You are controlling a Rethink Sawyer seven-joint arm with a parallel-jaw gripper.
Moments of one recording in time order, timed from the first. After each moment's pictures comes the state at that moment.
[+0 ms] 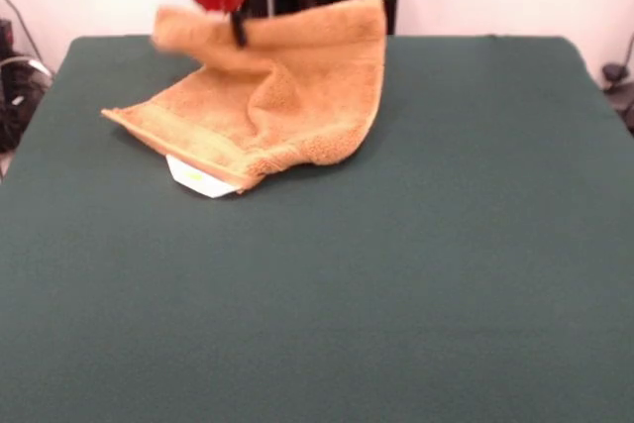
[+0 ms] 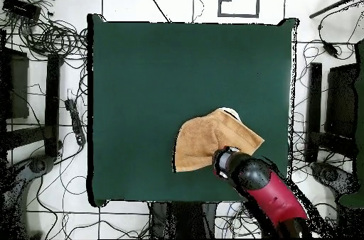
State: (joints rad) arm -0.45 -0.64 -0.14 2.06 0.27 0.32 2.89
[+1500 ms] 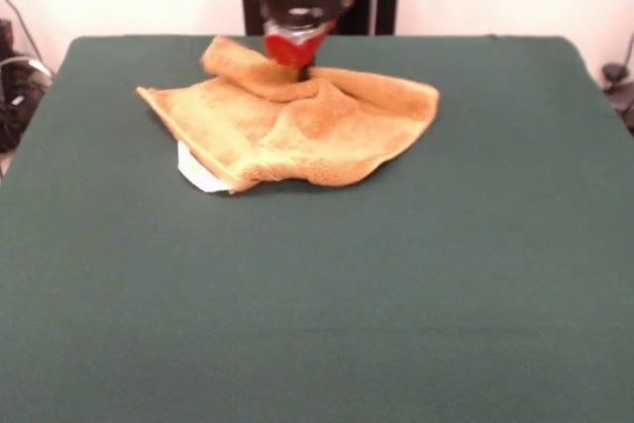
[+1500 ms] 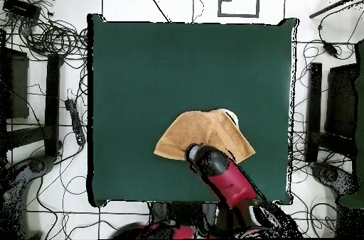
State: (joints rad) arm -0.16 -0.48 -0.21 2.07 0.55 0.28 2.91
